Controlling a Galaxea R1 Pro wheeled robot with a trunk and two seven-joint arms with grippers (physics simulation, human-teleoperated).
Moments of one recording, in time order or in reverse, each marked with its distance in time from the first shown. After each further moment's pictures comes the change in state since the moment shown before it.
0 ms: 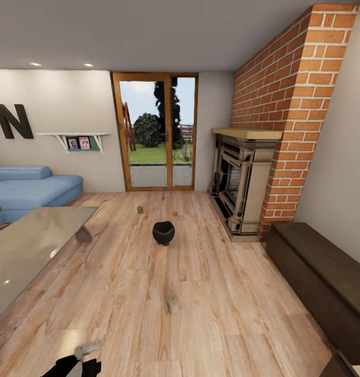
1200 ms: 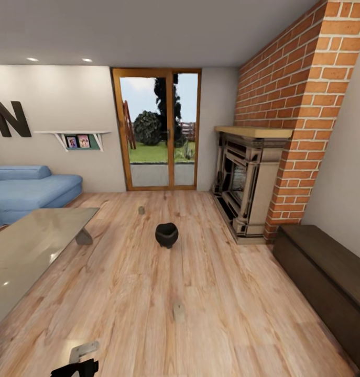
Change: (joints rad) left arm 0.003 -0.002 -0.023 0.068 0.002 -0.186 -0.019; right arm -0.005 0.002 0.032 -0.001 -0.003 -0.059 0.003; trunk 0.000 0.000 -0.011
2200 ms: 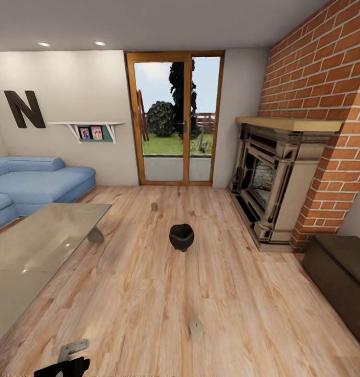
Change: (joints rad) left arm -0.001 0.077 -0.001 0.003 -0.002 -0.003 -0.134; right arm 0.000 0.002 0.051 0.000 0.003 -0.001 0.000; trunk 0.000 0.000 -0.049
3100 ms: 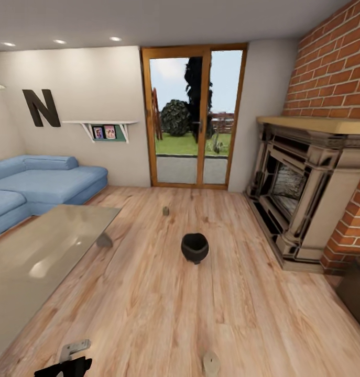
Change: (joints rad) left arm 0.001 -0.002 -0.002 -0.001 -0.002 -0.003 -0.023; right arm 0.000 -0.001 0.000 -0.002 0.000 -0.022 0.001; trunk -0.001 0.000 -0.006
